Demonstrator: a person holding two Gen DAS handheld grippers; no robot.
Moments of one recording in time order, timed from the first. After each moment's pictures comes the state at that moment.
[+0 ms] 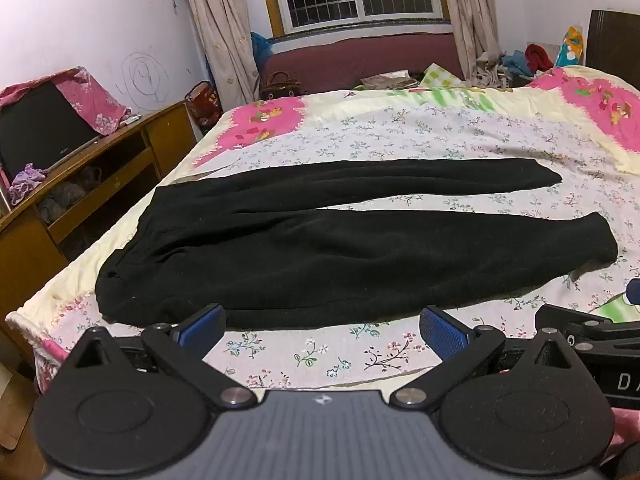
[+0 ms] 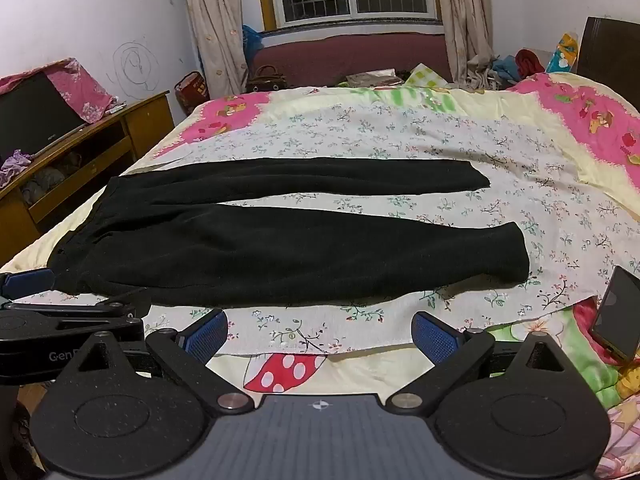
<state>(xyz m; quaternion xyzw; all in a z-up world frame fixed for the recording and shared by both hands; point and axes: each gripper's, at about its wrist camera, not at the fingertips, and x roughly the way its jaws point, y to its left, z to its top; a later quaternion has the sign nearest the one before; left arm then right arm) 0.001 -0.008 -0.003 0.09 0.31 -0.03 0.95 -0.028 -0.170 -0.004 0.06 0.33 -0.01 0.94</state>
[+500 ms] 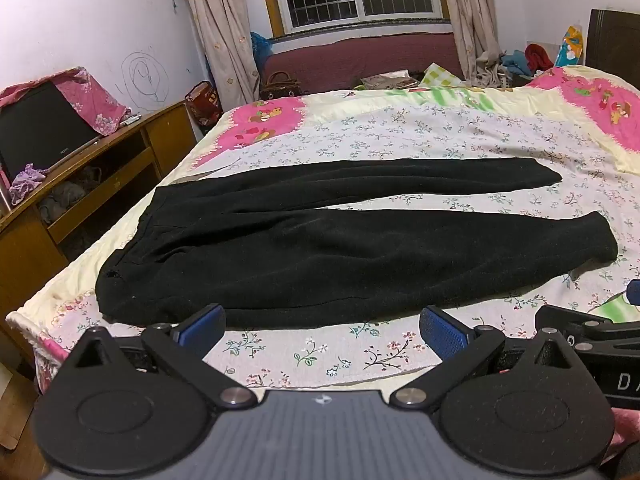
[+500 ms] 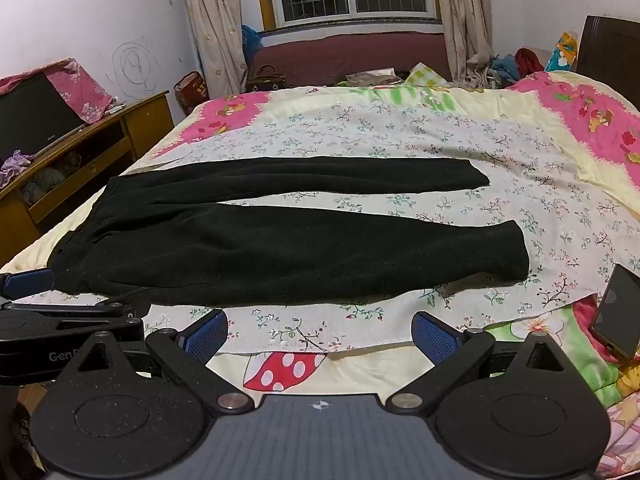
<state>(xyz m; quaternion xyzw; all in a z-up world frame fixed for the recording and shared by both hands) 0.001 -0.008 -0.003 0.09 0.31 -0.03 0.95 -0.029 -0.171 -0.004 0.07 0.34 -0.01 0.94</state>
